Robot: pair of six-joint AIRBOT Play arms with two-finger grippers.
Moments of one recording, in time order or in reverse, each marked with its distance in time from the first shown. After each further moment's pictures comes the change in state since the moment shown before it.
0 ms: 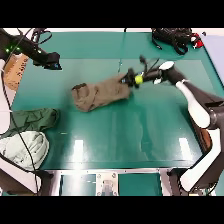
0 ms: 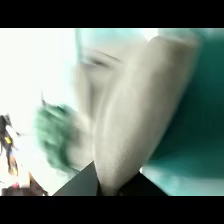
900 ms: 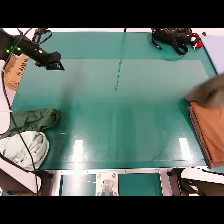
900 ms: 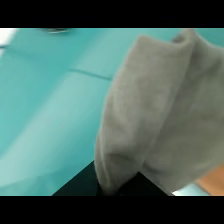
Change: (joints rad) left arm -0.001 0.001 -0.006 -0.071 -0.015 0.000; right arm -0.896 0.519 0.176 -0.698 0.277 0.549
